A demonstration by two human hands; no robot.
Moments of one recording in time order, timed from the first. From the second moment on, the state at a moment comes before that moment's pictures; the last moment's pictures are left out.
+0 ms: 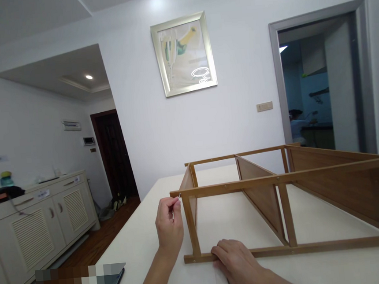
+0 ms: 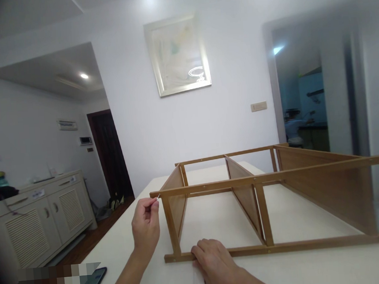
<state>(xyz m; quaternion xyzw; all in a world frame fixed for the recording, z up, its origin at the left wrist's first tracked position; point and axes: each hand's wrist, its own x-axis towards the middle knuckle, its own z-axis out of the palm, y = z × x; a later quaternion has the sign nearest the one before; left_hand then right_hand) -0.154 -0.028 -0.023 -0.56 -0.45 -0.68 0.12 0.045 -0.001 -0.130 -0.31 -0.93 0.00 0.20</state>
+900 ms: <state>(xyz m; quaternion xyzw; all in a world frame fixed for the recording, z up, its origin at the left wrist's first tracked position) -0.145 -0.039 -0.010 -0.45 -0.47 -0.75 -0.10 0.045 -0.002 -0.127 -0.31 -0.93 0.01 0.19</state>
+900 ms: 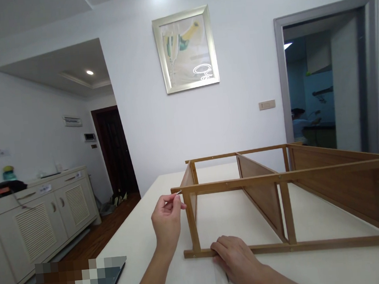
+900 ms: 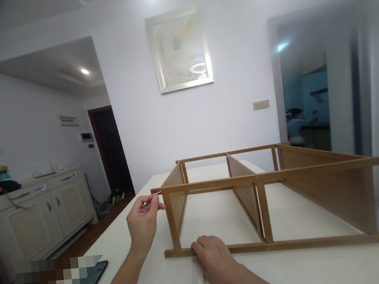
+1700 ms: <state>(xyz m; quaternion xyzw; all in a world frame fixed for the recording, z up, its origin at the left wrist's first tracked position) -0.147 -0.038 -0.013 -0.44 -0.42 -0.76 -0.22 0.044 -0.003 -0.124 -0.31 -0.93 -0.01 0.20</state>
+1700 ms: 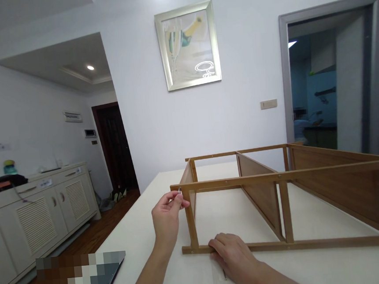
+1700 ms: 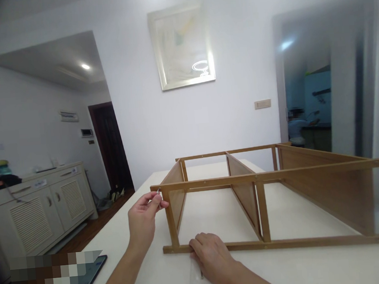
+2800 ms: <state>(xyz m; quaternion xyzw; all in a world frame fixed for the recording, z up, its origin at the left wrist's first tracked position) -0.134 -0.038 -0.010 -0.35 -0.26 -0.80 -0.42 0.044 -0.002 -0.127 -0.31 -0.93 -0.01 0.20</state>
